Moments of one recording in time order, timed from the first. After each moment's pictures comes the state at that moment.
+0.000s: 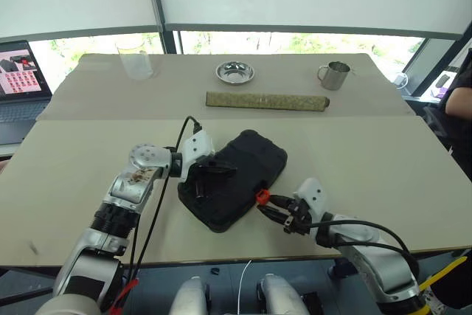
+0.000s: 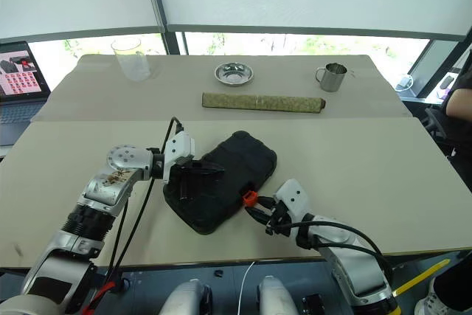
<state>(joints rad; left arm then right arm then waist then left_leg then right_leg) -0.57 0.52 -0.23 0.19 -0.18 0.20 -1.19 0.00 -0.44 0.17 -0.40 0.30 0.51 0.65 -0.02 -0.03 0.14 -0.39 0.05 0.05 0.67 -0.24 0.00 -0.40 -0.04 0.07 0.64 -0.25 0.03</state>
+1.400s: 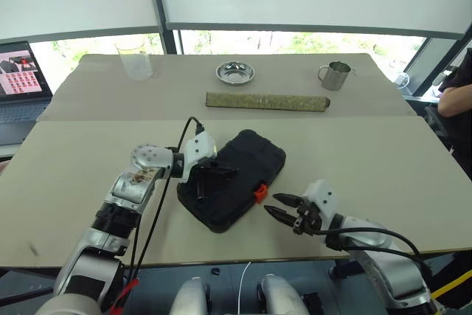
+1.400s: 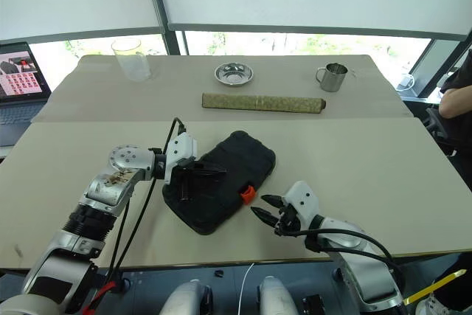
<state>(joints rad) -0.58 0.51 -0.25 0.19 -0.18 0.19 -1.20 0.04 -0.49 0.14 -0.43 0.28 0.43 0.71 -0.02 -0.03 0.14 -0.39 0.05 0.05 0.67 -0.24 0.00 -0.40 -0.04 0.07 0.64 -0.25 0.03</state>
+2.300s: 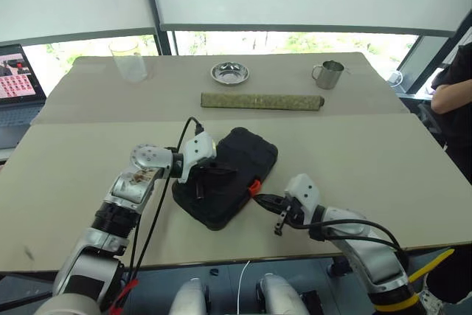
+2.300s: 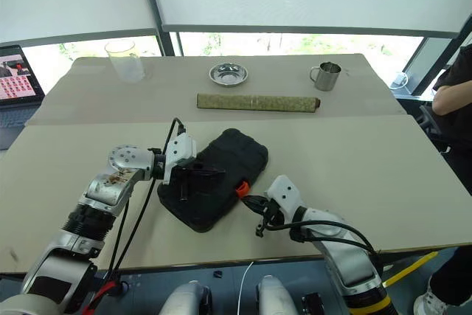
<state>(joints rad) -0.58 0.52 -0.25 0.20 -0.17 0.19 -1.20 -0.08 -0.44 0.22 -0.34 0.21 0.39 0.72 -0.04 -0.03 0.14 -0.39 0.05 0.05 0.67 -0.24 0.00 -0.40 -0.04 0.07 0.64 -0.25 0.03</state>
